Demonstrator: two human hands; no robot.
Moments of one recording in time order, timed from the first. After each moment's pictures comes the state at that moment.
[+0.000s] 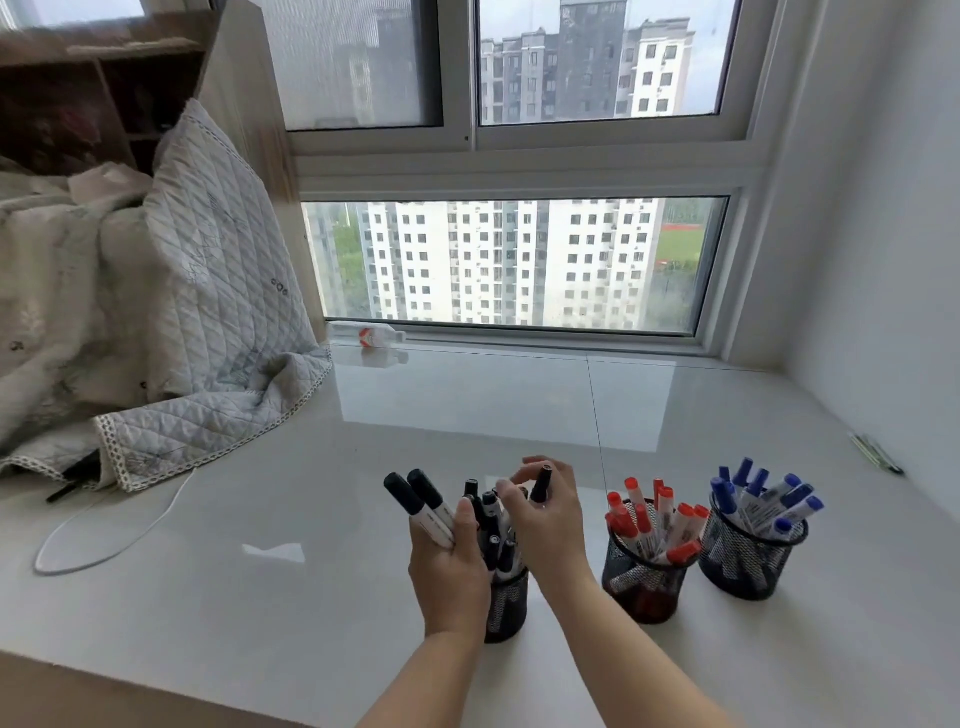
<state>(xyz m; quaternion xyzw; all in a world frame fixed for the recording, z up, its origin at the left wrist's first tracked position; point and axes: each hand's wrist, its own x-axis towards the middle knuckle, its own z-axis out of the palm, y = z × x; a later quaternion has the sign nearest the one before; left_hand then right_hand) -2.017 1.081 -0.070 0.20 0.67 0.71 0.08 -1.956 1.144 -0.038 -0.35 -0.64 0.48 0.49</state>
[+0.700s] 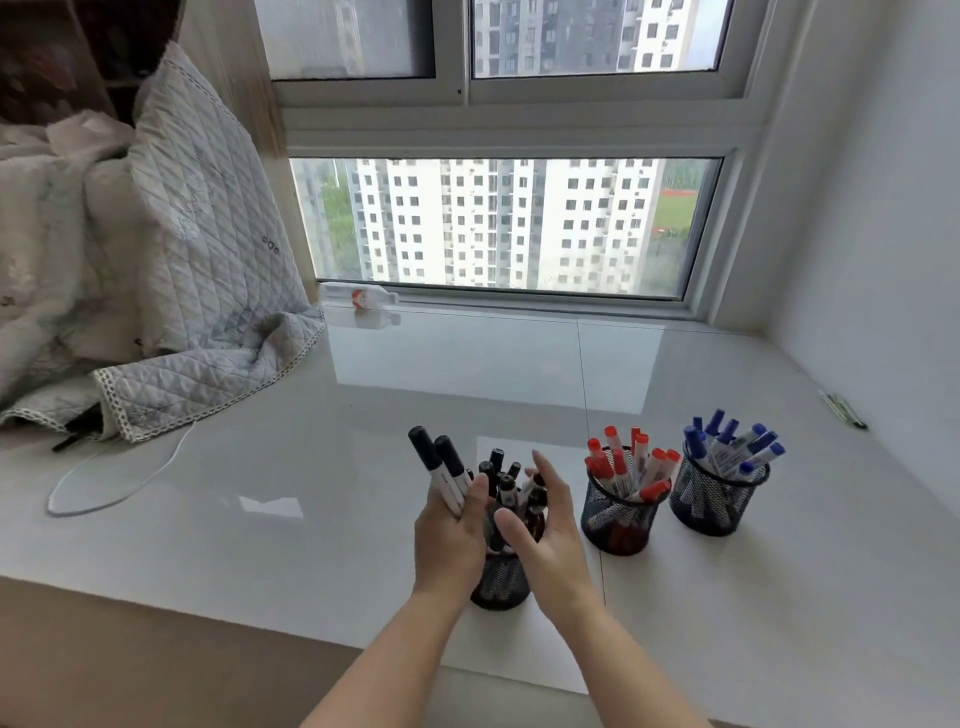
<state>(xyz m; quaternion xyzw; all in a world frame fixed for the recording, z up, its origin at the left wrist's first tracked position) -2.003 1.052 -0.074 0.33 0.68 0.63 0.18 -1.904 1.101 -0.083 -0.30 -0.67 0.54 0.41</state>
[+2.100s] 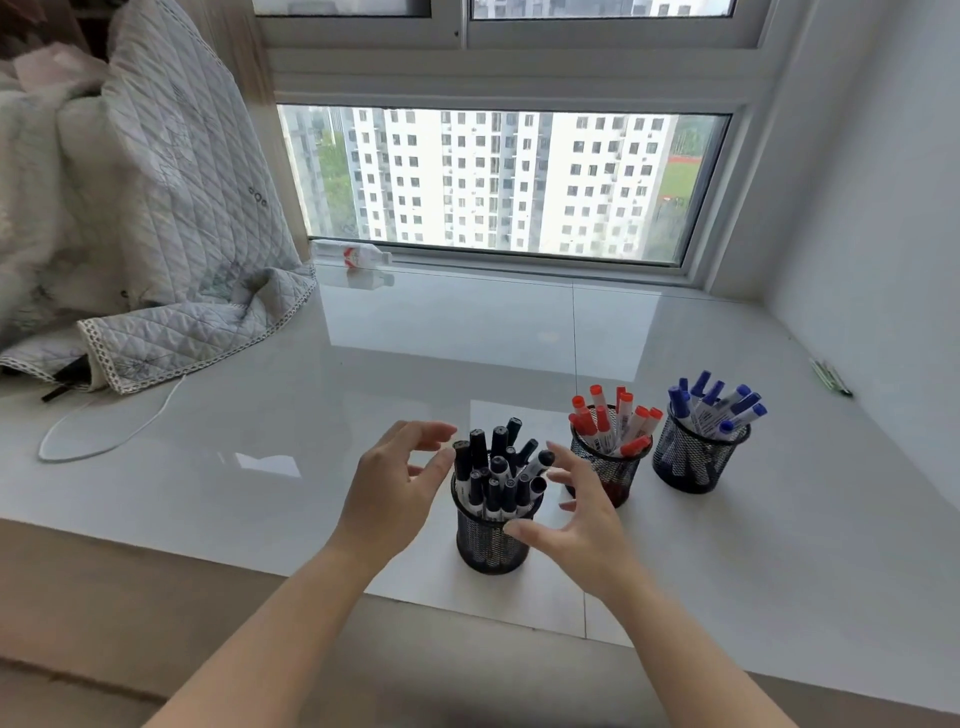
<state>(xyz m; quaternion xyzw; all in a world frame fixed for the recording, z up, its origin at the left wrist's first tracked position) -2.019 1.006 -0.037 0.50 0.68 0.54 0.09 -1.843 1.106 -0.085 -0.36 -0.76 0.45 0.31</state>
